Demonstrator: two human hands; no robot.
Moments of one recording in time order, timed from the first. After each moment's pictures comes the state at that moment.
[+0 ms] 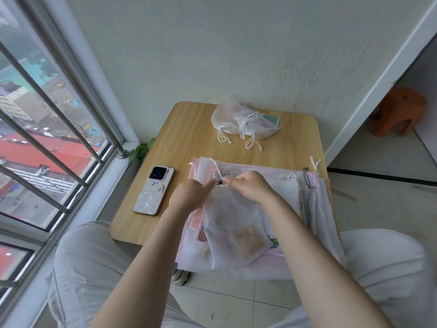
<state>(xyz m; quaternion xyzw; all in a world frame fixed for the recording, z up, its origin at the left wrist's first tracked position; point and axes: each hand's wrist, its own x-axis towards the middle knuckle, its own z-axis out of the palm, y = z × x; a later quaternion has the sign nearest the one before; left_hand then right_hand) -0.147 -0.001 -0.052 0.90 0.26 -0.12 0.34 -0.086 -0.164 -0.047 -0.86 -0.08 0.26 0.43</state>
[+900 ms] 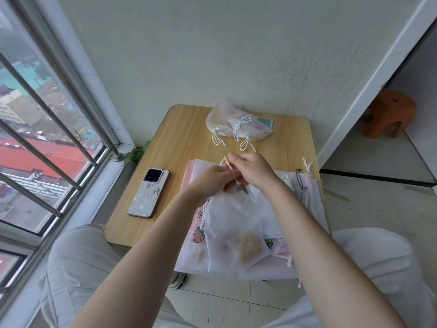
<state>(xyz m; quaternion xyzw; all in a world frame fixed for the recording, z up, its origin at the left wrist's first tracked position) -0.125 -0.044 -0.014 0.78 0.09 -0.15 0.60 -0.077 -0.172 -0.002 -0.81 -0.08 0.18 0.55</state>
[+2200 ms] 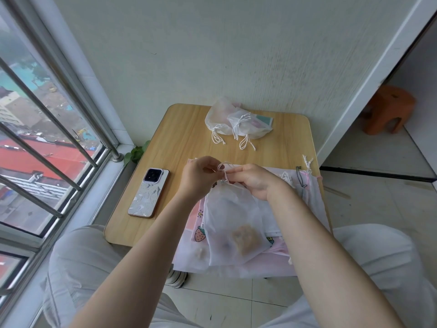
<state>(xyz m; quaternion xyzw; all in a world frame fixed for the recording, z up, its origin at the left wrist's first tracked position) -0.130 -0.023 -0.029 0.84 0.11 0.08 0.52 -0.069 -0.177 -0.034 -0.64 -0.03 0.40 0.65</state>
